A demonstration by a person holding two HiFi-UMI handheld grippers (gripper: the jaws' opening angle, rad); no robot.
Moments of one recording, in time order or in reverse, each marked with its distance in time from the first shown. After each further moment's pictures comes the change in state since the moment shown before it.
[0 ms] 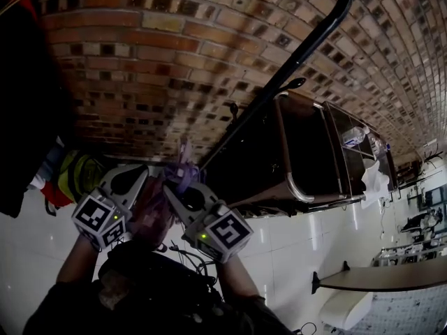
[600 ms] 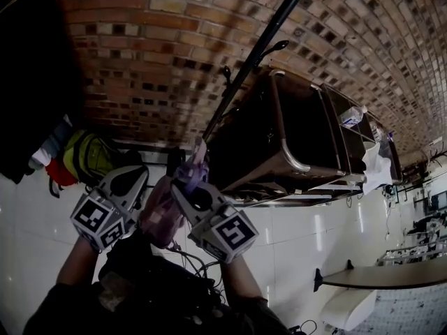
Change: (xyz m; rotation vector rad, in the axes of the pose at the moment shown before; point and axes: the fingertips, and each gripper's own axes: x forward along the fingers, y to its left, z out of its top) left arm -0.069 -0.111 -0.032 -0.016 0.015 0.030; right arm -0.106 0.070 -0.036 -0.023 -0.002 -0.010
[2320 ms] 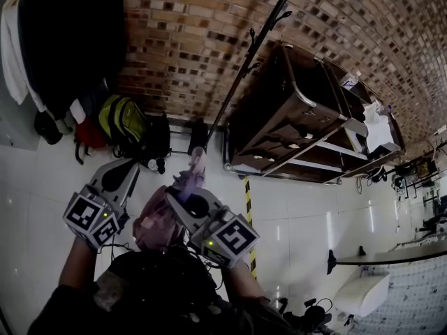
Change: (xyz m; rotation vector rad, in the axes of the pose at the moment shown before) left arm -0.325 -0.142 -0.024 0.026 -0.039 0.110; right arm -0.115 0.356 -0.027 0.083 -0.062 0.124
